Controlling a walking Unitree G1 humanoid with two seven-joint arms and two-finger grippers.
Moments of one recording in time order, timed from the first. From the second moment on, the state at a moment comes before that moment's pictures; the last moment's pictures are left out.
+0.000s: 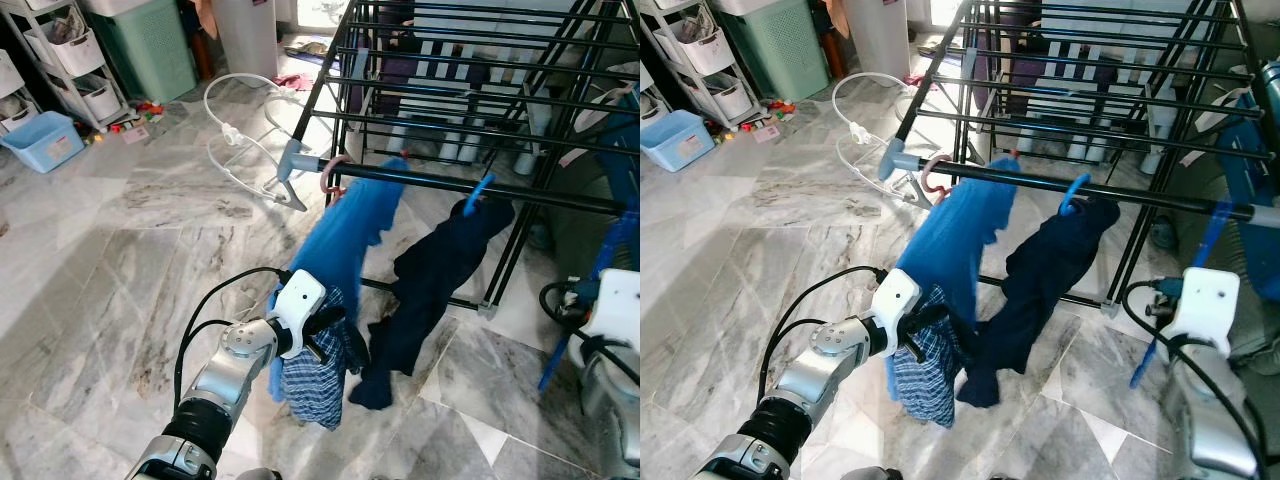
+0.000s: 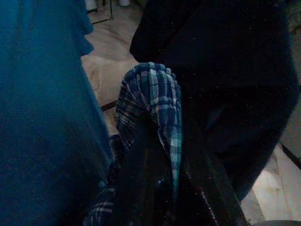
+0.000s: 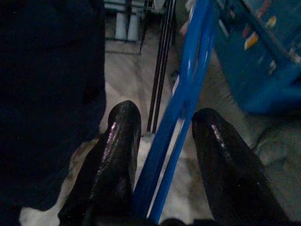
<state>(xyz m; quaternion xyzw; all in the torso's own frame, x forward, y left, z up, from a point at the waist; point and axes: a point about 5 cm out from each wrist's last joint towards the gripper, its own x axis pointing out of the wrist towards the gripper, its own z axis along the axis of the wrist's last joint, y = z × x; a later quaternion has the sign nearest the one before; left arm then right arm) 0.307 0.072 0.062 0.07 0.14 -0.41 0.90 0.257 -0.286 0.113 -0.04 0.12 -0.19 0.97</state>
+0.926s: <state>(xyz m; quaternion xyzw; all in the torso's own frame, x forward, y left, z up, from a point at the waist) 0.309 0.072 0.058 0.09 0.16 -0.40 0.90 0.226 -0.280 0.101 -0.04 0.14 -0.17 0.97</state>
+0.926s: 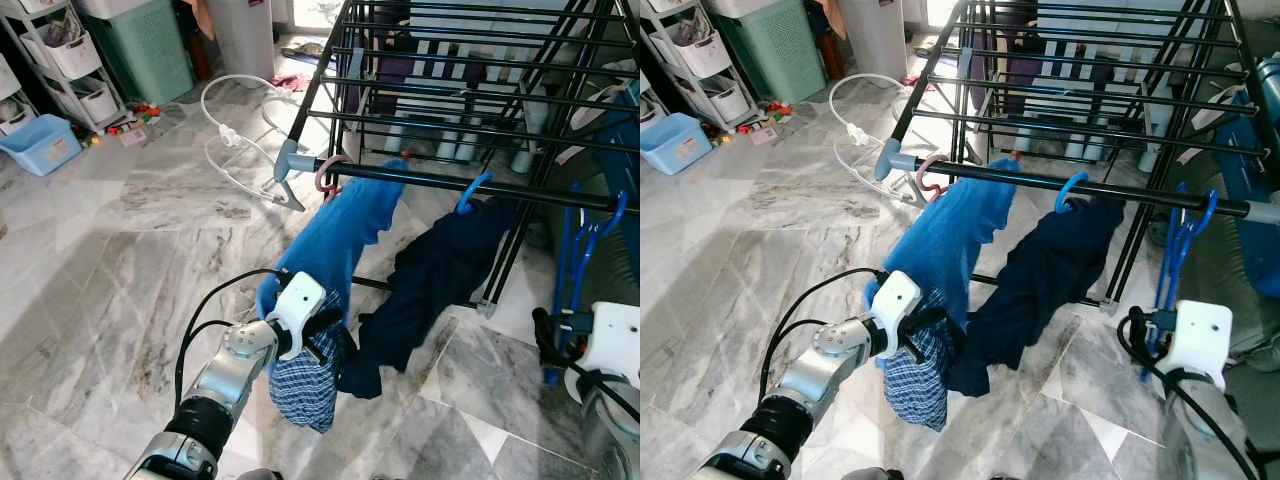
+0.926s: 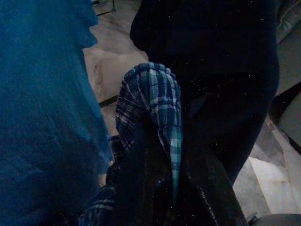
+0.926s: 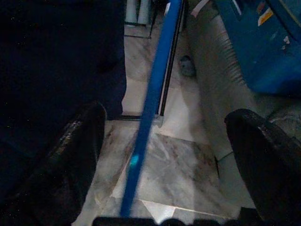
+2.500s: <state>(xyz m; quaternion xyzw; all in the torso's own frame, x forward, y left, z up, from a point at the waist) 0.327 0.094 0.095 0.00 0.02 -0.29 0.96 0.173 -0.222 0.129 -0.03 0.01 -0.21 0.98</state>
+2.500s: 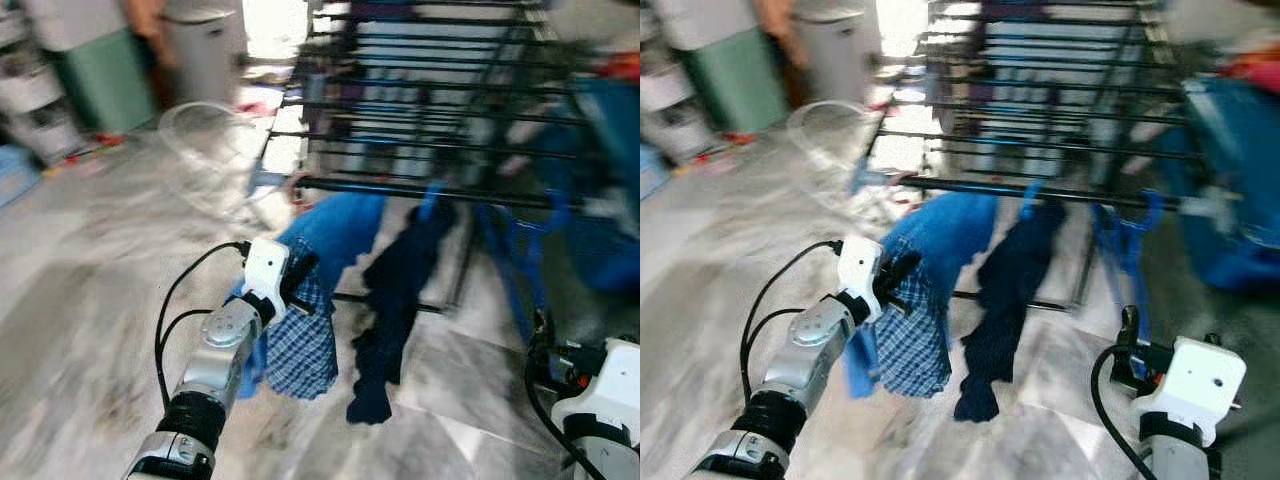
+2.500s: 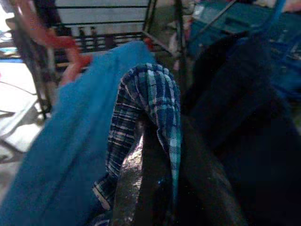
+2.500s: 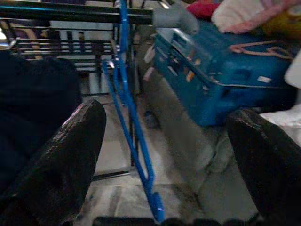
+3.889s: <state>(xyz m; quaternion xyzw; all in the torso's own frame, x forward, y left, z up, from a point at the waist) 0.316 0.107 0.077 0.02 0.06 -0.31 0.95 0.183 -0.203 0.126 -0.04 0.01 -0.16 0.99</state>
